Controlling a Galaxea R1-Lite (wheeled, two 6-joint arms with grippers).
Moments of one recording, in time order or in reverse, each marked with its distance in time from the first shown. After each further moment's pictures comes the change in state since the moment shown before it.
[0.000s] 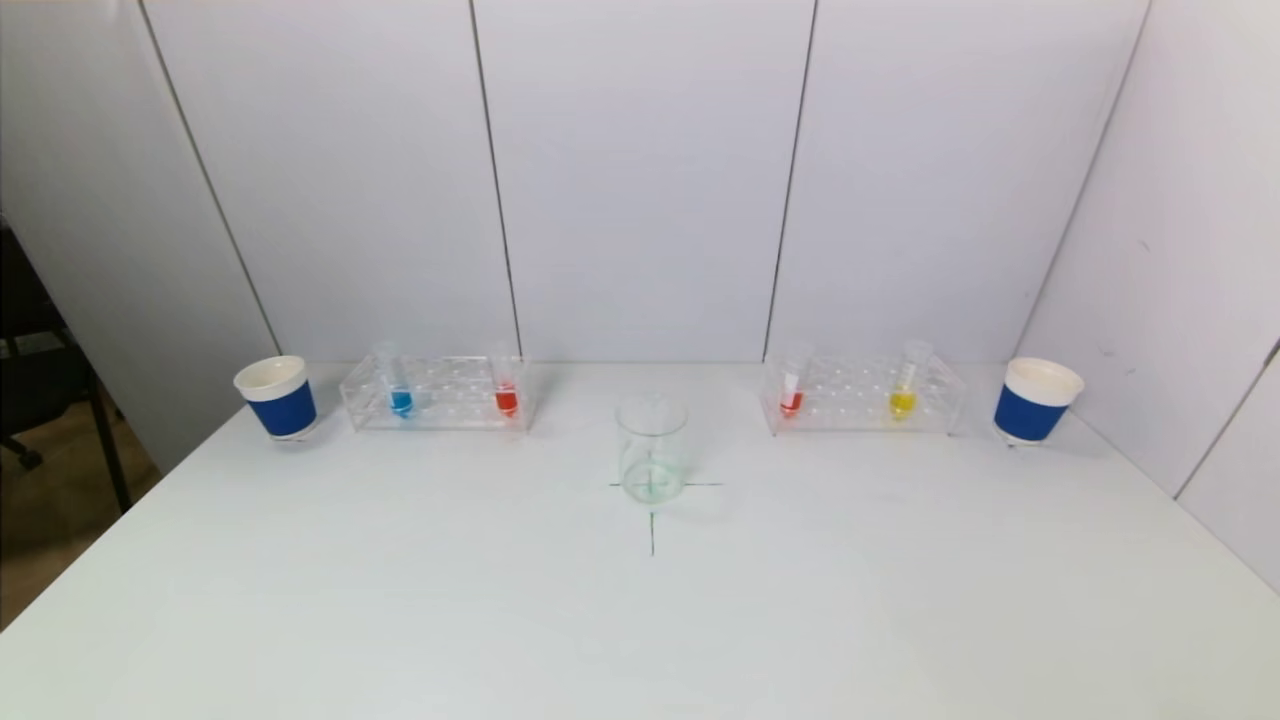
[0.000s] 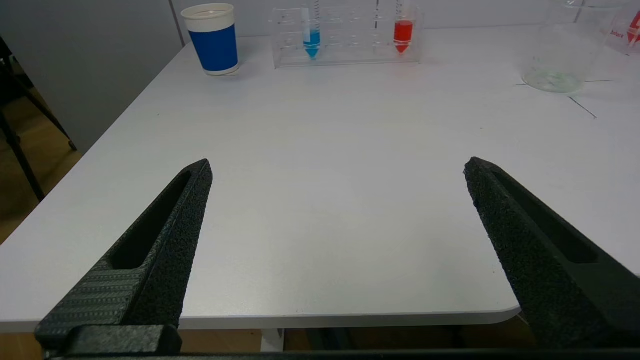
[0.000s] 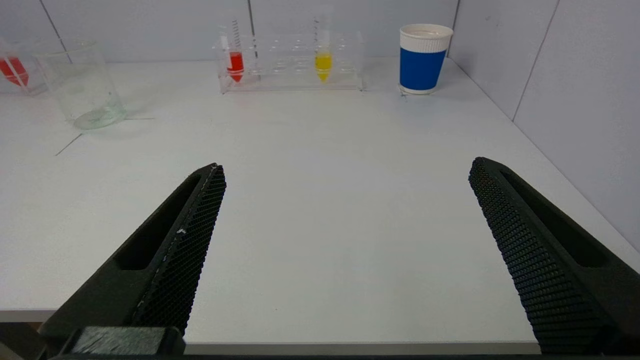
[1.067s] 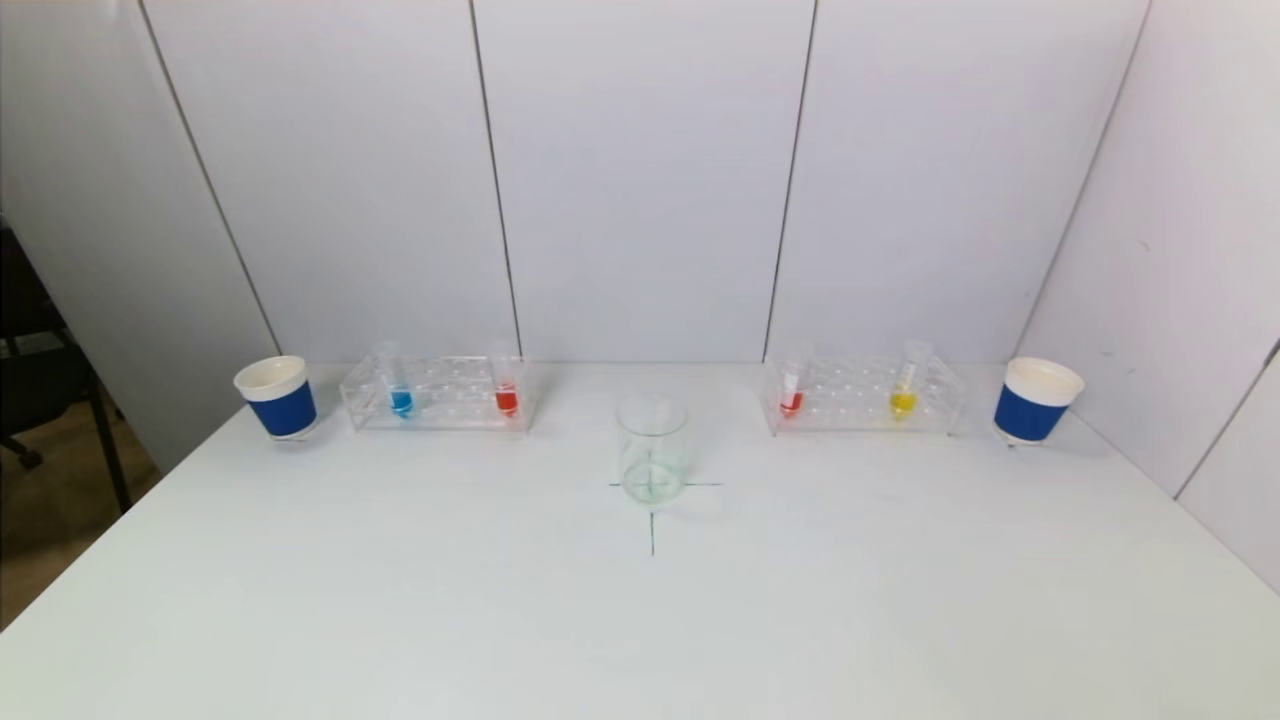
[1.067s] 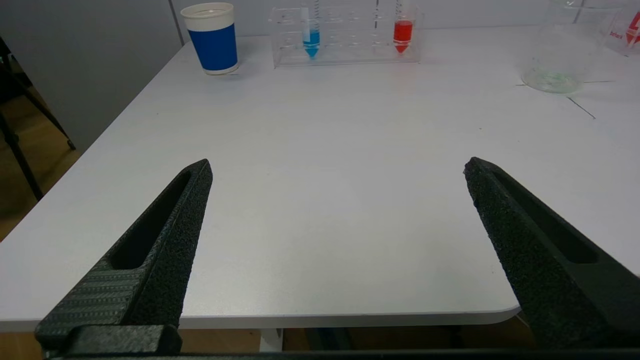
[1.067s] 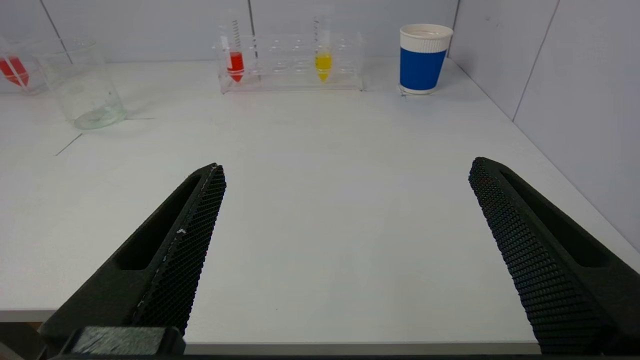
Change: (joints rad) left arm 0.000 0.000 0.000 0.001 0.000 -0.005; right arm 0.000 0.000 0.000 0.000 0.000 0.000
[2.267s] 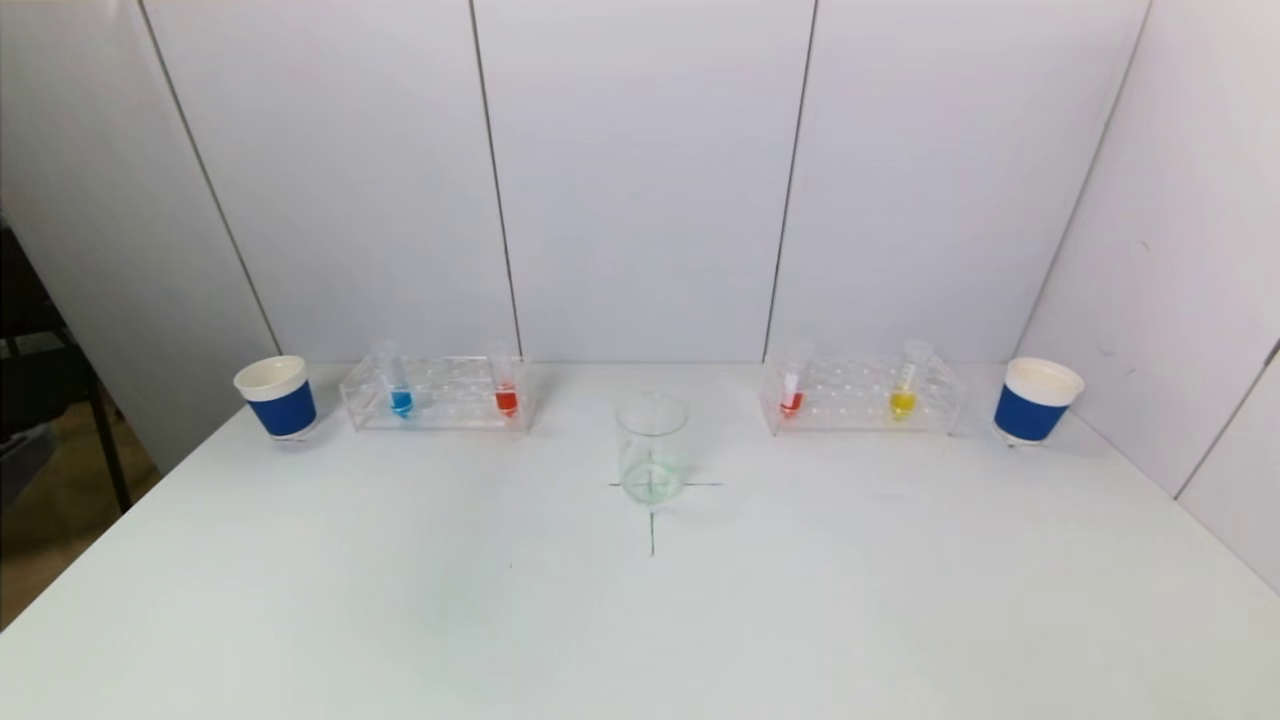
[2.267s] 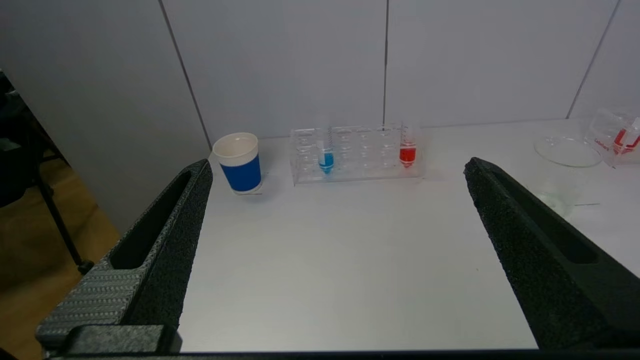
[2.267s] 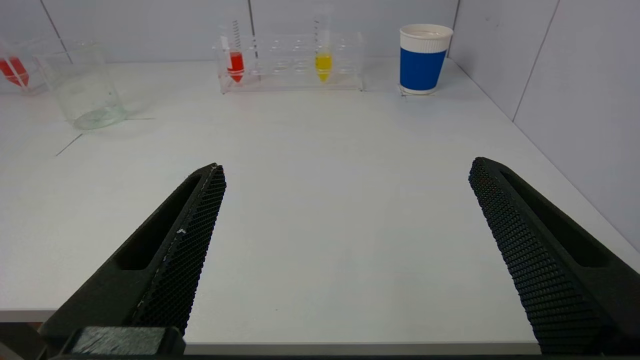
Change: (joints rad) left arm 0.001 0.651 -0.535 -0.167 0.005 0.058; right arm 0.000 0.000 0.000 0.000 0.000 0.000
